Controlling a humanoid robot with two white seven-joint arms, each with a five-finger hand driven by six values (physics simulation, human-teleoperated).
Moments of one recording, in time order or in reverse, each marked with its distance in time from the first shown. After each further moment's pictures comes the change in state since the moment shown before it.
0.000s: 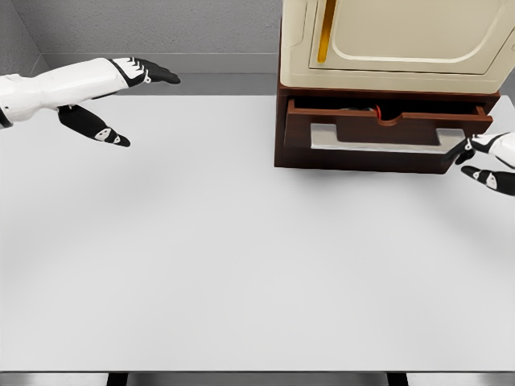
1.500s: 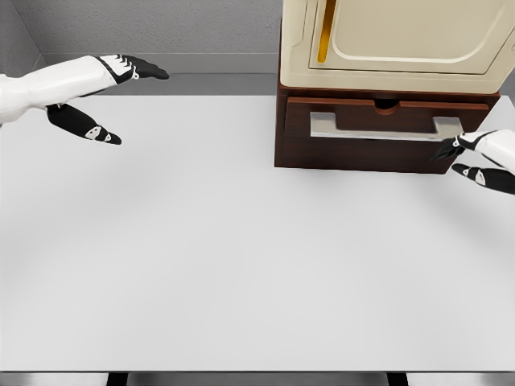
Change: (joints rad) left arm 0.037 0.008 0.054 0.000 -0.003 0.000 0.000; right arm -0.078 0.034 0.045 0.070 0.088 -0.027 0.008
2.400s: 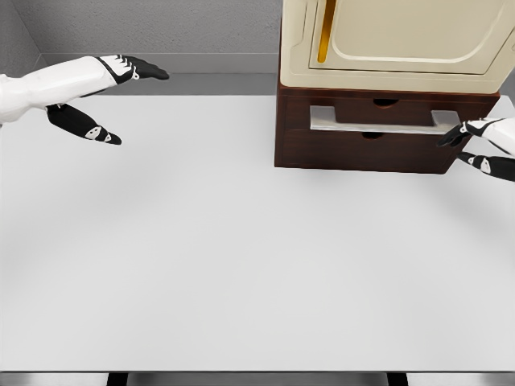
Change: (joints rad) left arm 0.000 0.000 -0.001 0.001 -0.002 0.000 0.000; right arm -0.060 0.001 0.017 0.077 -0.025 -0.008 0.002
